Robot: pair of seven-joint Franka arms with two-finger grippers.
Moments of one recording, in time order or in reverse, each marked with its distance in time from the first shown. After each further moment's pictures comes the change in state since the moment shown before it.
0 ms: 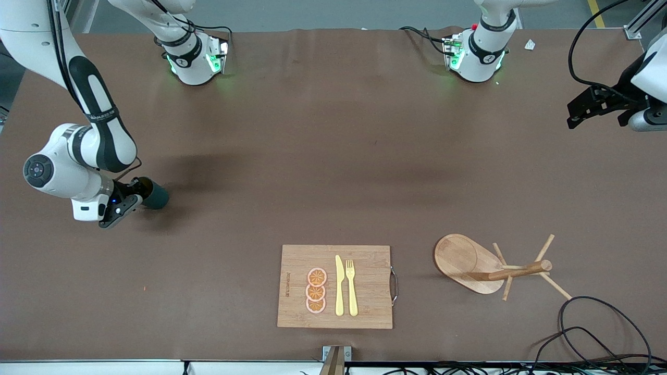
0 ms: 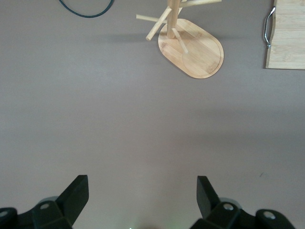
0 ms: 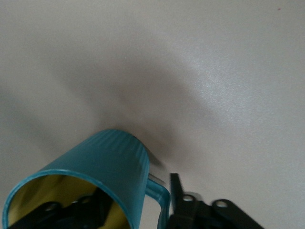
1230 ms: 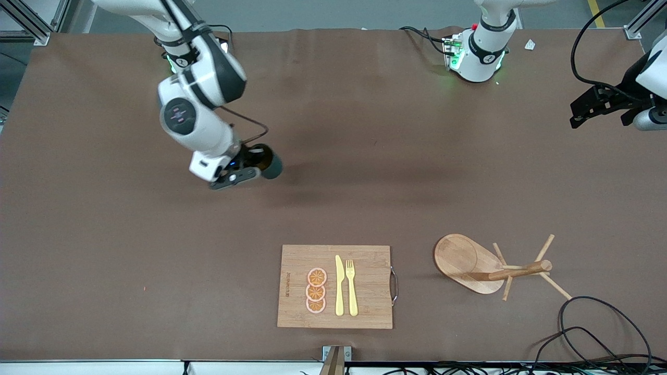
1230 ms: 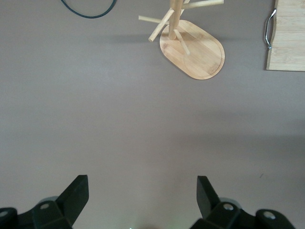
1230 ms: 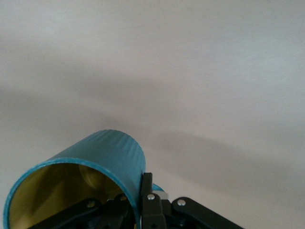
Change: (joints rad) left arm 0.002 0.000 0.005 0.007 0.000 -0.003 0.000; right arm 0.236 -0.194 0.510 0.023 0.070 -0.151 1.227
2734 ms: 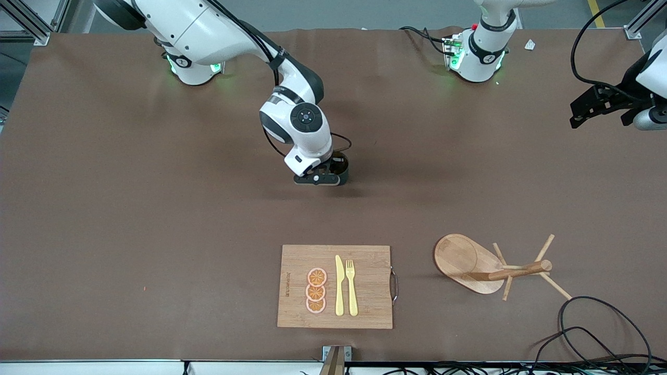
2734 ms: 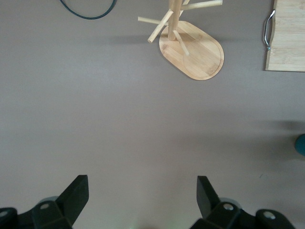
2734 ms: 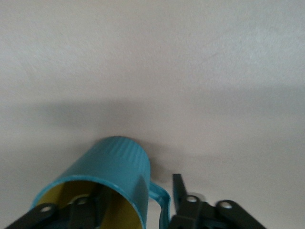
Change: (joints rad) left arm -0.001 0.002 -0.001 0.005 0.000 0.000 0.000; right arm 0.292 0.433 -0.011 0.363 -0.346 0.067 0.701
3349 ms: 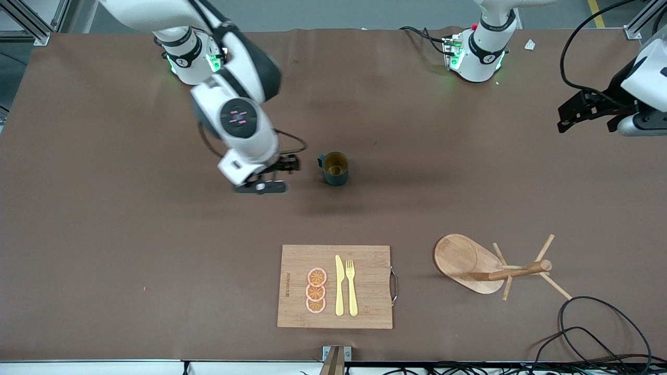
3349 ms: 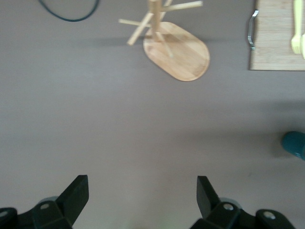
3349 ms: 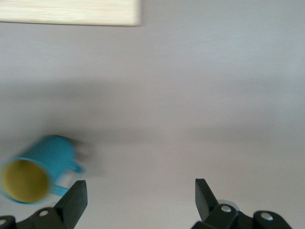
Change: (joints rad) left arm -0.021 0.033 -0.010 0.003 -0.052 0.028 -0.002; right arm -0.299 -0.261 0.038 0.062 0.103 -0.479 -0.392
